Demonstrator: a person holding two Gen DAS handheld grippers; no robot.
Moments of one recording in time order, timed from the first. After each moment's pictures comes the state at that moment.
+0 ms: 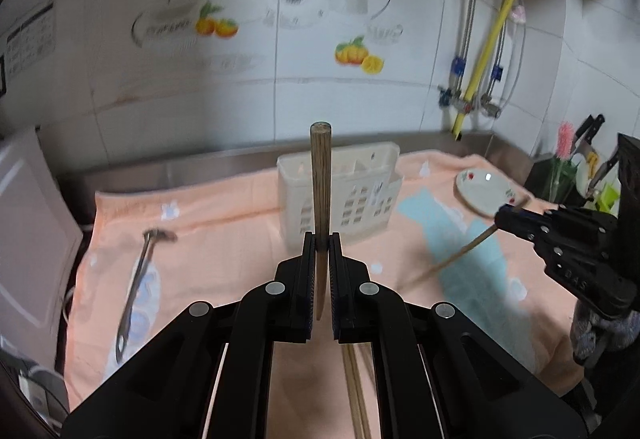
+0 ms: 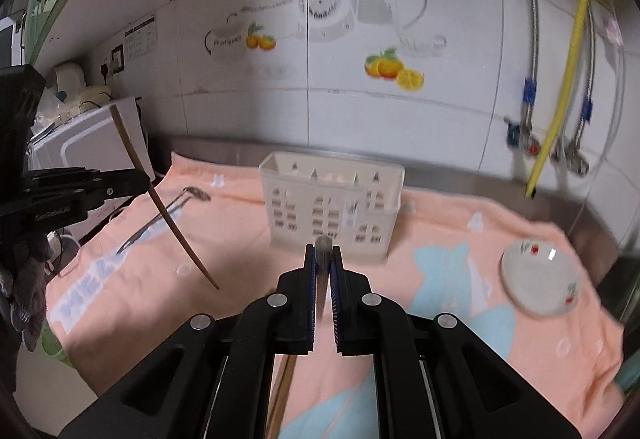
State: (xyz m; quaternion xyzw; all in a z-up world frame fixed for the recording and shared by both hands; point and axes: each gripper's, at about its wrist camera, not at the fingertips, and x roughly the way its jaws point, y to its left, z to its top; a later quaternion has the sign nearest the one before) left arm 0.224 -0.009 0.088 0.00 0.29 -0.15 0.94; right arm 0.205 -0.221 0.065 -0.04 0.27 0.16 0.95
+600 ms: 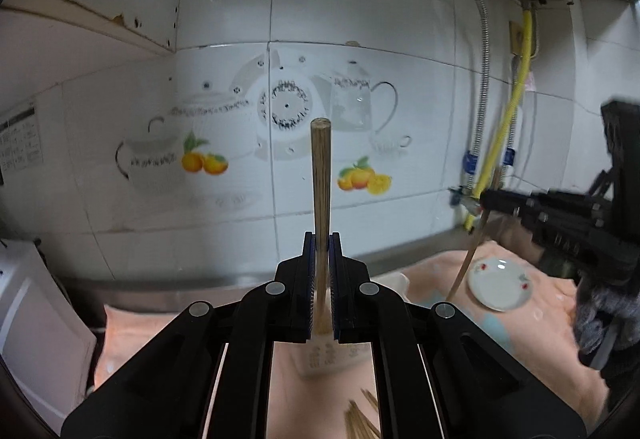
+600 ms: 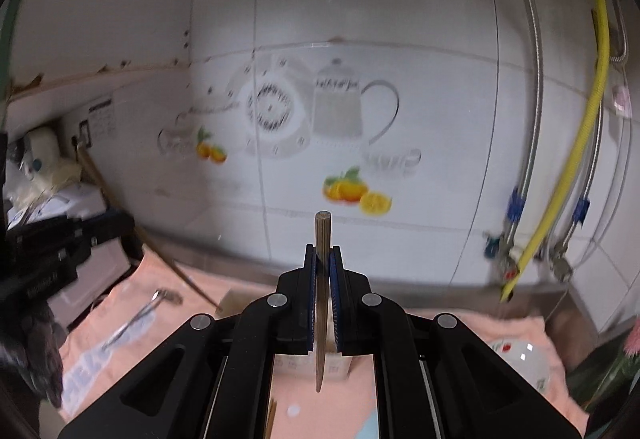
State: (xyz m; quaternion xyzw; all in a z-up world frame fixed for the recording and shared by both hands) left arm 0.297 -0.041 0.175 0.02 0.18 -0.13 0.97; right arm 0.309 -0.242 0.182 -0.02 0.20 0.13 0.97
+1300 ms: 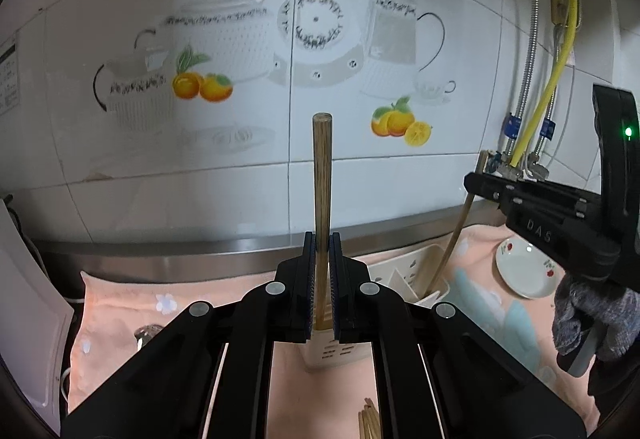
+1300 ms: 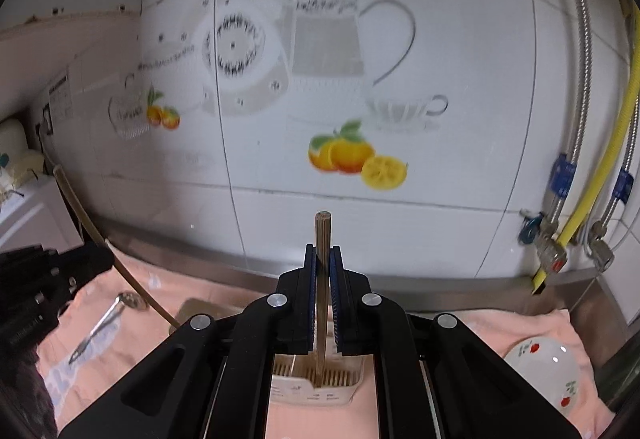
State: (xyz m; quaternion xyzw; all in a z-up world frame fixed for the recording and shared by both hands) left arm 0.359 -0.025 0.117 -0.01 0.25 -0.11 0.96; right arm 0.396 -0.220 0.119 -0.02 0.24 0.11 0.96
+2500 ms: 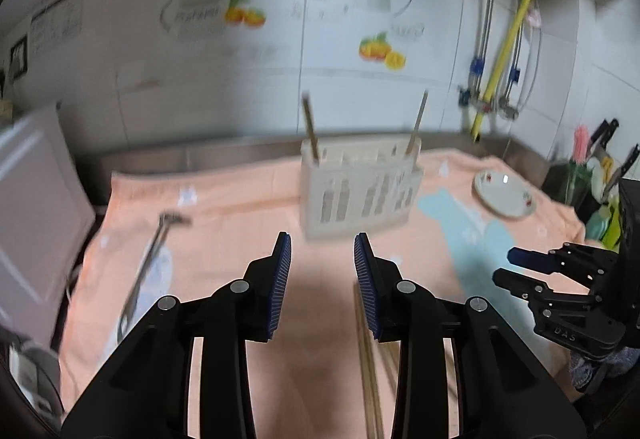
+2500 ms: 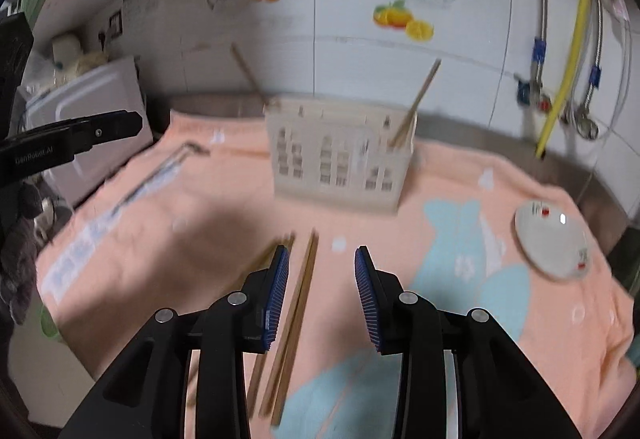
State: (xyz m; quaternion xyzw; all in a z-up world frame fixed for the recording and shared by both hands) left arm 0.200 0.008 0.044 -0.01 0.29 -0.11 0.95; right arm 0.187 -0.208 0.004 -0.05 0.33 0.16 0.93
